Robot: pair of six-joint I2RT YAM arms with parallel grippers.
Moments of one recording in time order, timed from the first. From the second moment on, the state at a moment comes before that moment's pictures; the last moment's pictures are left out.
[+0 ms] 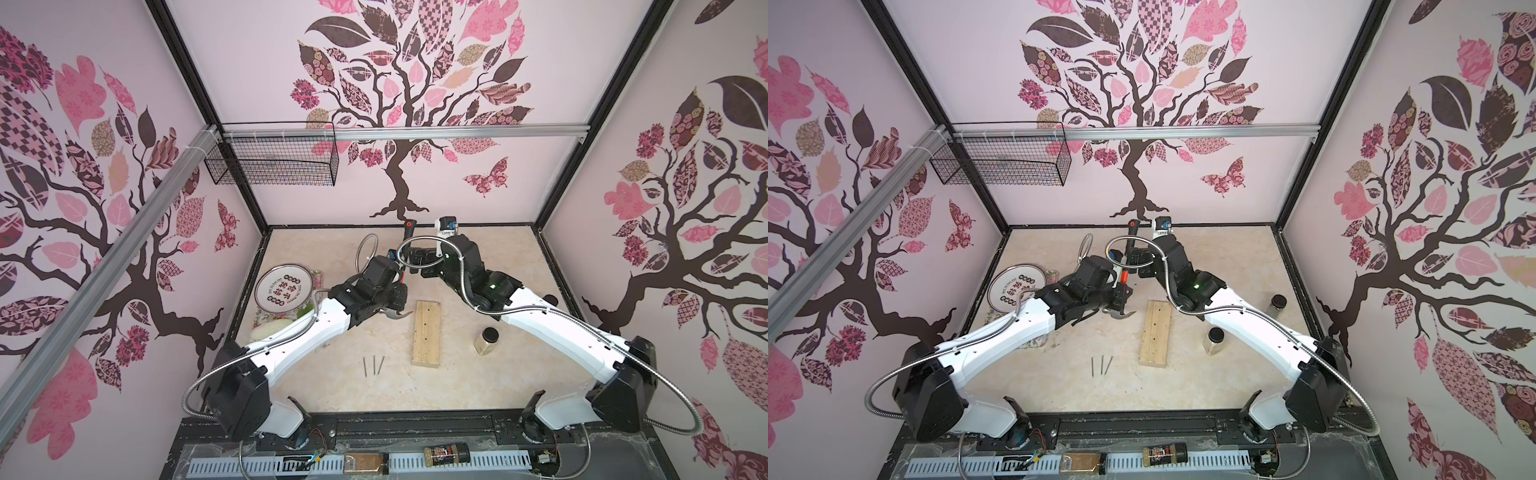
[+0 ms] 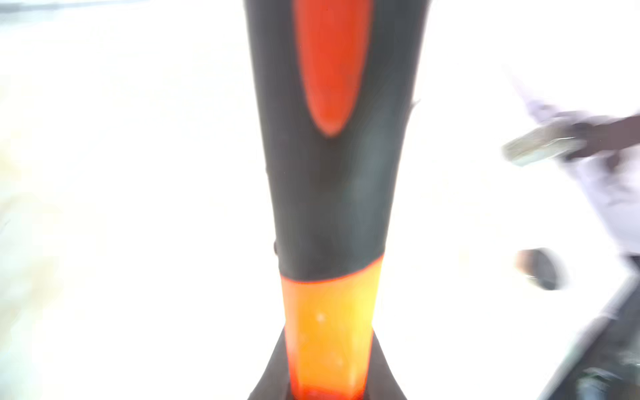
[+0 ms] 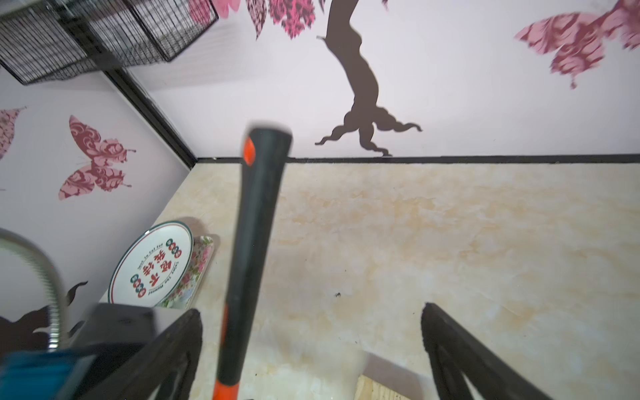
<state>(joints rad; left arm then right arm) -0.71 1.51 1.16 -0.51 -0.07 -0.36 0.76 1.39 1.30 -0.23 0.39 0.42</state>
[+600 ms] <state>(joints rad) -0.70 1.85 1.16 -0.63 -0.17 -0.46 0.76 1.14 1.16 -0.22 0.60 0.37</state>
